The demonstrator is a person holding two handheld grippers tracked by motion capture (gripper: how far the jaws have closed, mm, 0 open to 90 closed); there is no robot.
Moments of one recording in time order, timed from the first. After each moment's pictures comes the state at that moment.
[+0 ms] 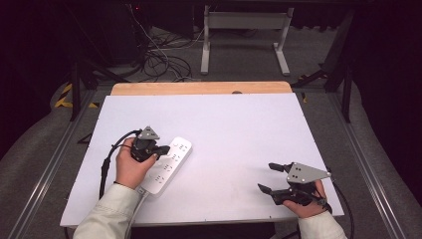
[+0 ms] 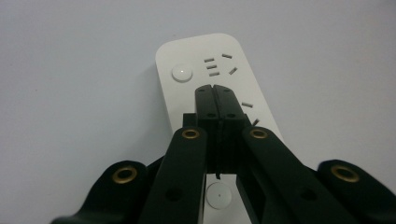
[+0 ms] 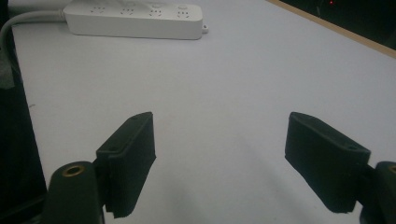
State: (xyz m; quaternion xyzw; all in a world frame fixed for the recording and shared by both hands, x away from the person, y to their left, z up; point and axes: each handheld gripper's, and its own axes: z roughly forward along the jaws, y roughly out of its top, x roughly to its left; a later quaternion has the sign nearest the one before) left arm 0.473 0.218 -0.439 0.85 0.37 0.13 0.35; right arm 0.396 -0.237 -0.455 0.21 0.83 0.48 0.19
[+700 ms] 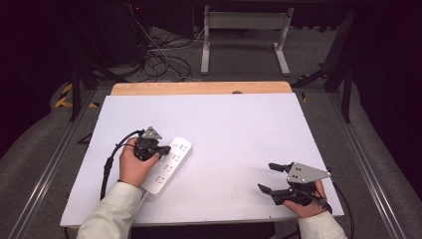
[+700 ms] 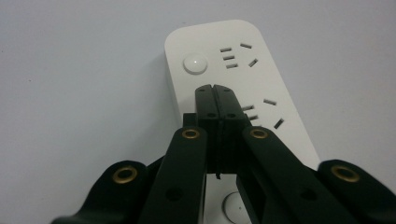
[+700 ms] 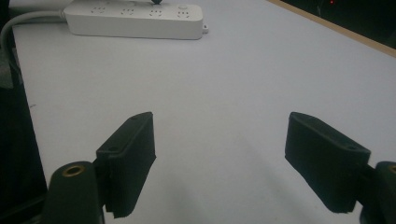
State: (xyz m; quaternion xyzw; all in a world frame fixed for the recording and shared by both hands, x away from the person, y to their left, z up) left arm 0.483 0.217 -0.453 0.85 0.38 0.13 0.34; right arm 0.396 -0.237 -0.455 0.21 0.83 0.48 0.18
